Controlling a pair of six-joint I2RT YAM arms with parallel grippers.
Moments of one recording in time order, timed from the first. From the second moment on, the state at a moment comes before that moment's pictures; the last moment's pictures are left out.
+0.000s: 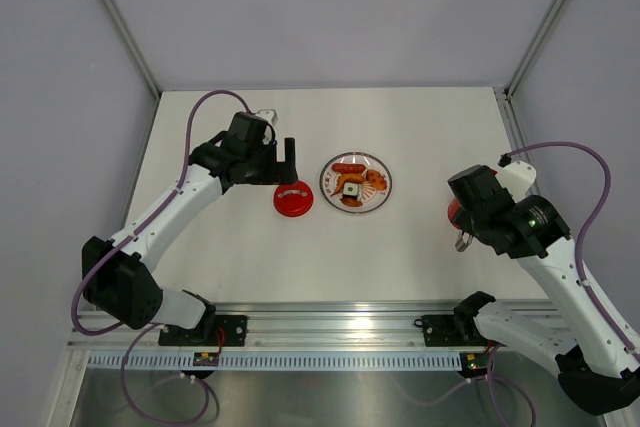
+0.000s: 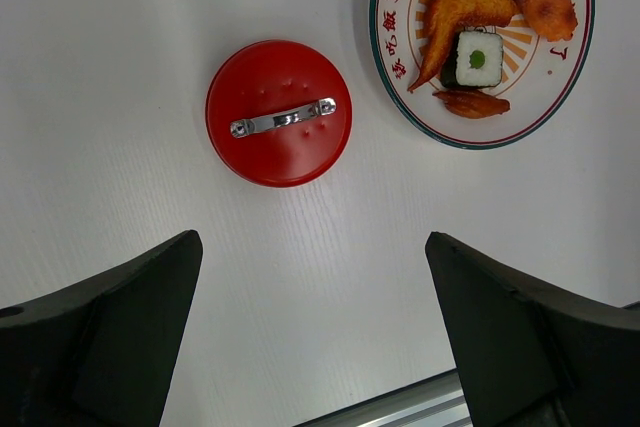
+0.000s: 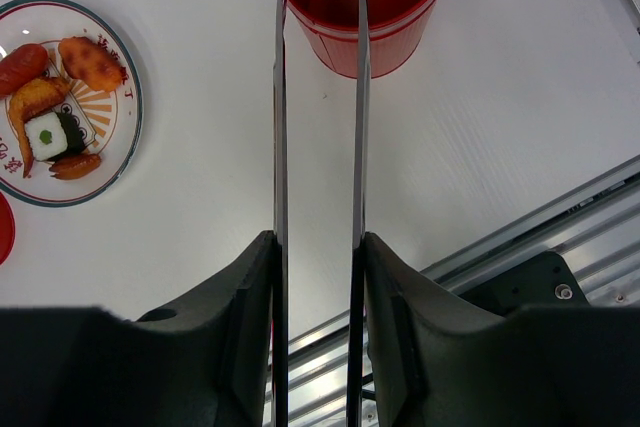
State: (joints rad) left arm -0.47 1.40 1.25 -0.72 0.02 -0.39; right arm 0.56 0.91 1.22 -1.37 0.61 0.99
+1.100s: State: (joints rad) left arm -0.48 1.42 1.25 -0.72 0.02 -0.39; right arm 0.56 0.92 1.22 -1.37 0.61 1.00
